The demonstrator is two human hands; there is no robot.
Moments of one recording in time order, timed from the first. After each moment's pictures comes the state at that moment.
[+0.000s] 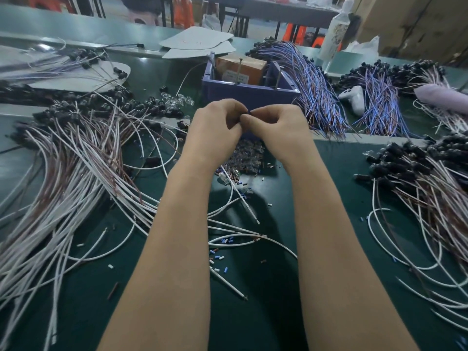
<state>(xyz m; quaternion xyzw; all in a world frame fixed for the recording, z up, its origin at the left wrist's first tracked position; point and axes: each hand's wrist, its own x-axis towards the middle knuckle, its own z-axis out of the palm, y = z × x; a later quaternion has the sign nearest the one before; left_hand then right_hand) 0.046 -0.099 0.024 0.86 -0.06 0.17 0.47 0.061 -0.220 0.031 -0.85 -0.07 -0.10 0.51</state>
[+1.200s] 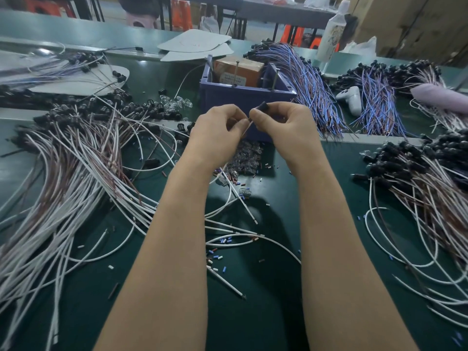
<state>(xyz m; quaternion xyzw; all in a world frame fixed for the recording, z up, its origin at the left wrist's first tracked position) 0.044 -0.102 0.026 0.88 -0.06 0.13 0.45 0.063 -0.233 0.029 -0.81 -0.10 -0.14 0.57</state>
